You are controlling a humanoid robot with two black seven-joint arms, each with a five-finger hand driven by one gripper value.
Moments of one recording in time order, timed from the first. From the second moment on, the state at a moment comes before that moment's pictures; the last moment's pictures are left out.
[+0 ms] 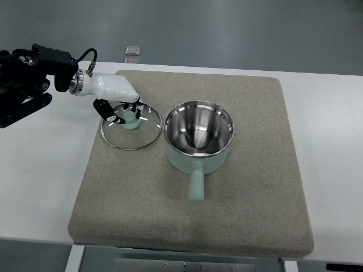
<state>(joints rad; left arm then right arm) -1.28 0.52 0.07 -0.85 1.74 -0.12 -0.61 0.04 0.00 -0.05 0.15 0.03 -0.04 0.10</state>
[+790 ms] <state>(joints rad) -1.31 0.56 0.05 -0.89 1.57 -0.12 -0.61 0.04 0.00 -0.05 0.15 0.03 -0.04 0.10</state>
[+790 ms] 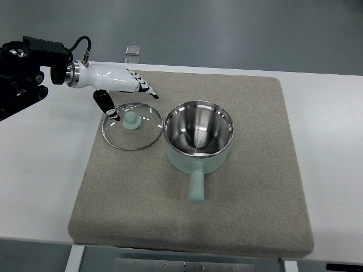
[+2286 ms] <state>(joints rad) -1.17 0.20 -0.12 -0.27 -0.12 -0.25 -0.35 0.04 0.00 -0.05 0.15 0.03 -0.04 0.10</state>
